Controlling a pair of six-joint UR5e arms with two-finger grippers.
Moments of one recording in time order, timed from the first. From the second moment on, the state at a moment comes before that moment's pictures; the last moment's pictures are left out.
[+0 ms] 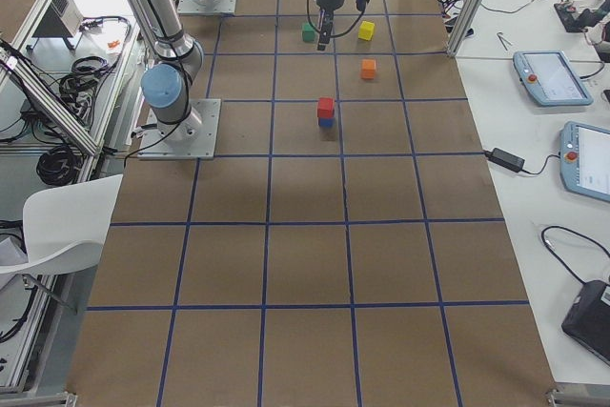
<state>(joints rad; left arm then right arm) -1.57 -1.66 -1.58 -1.49 1.57 0.03 1.39 -1.59 1.47 -1.33 -1.56 -0.13</state>
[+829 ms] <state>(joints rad) -1.60 -1.65 -1.59 -1.49 1.56 0.03 1.43 -1.61 1.34 -1.15 -1.57 -0.13</state>
